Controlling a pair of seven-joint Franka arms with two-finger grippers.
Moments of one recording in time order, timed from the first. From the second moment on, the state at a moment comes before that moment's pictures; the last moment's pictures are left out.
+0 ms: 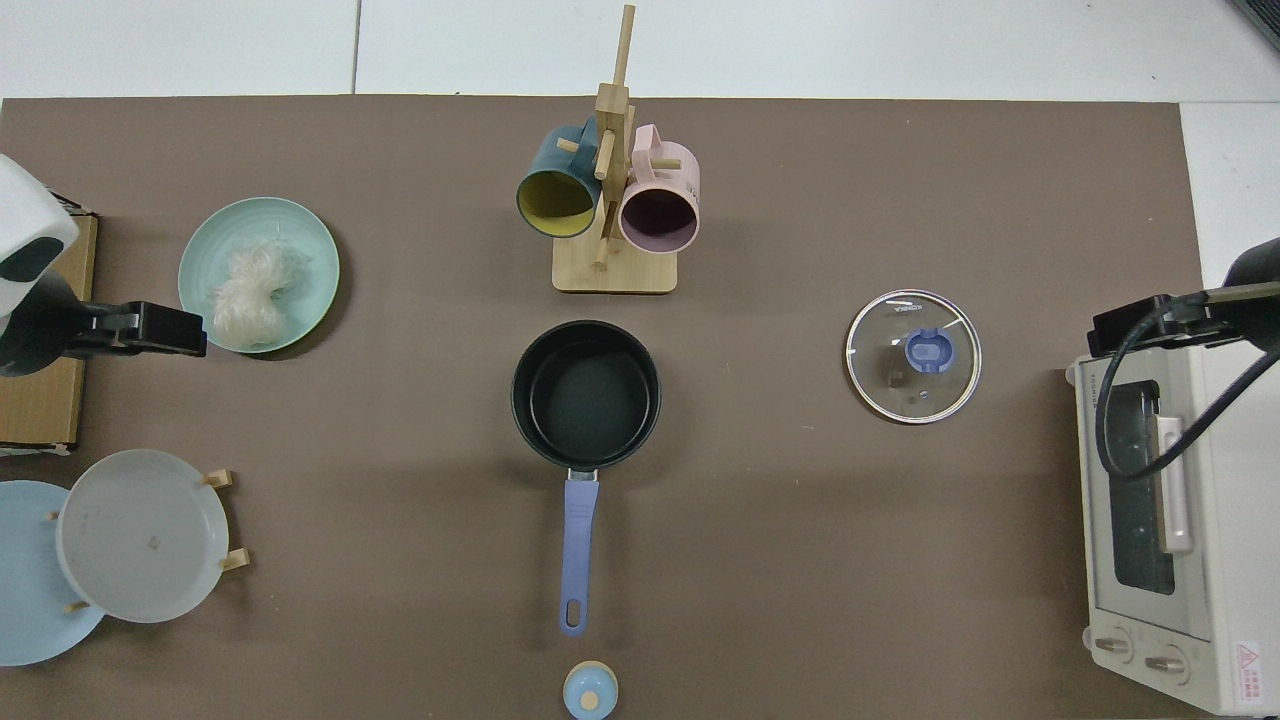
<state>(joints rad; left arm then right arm) 0.10 -0.02 -0.12 -1.68 -0.02 1.70 0.02 0.04 0.04 -0.06 -1.53 -0.01 1.54 -0.07</state>
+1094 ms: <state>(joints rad) 0.10 -0.02 -0.12 -1.68 -0.02 1.70 0.02 0.05 0.04 -0.06 -1.57 0.01 1.59 -0.07</state>
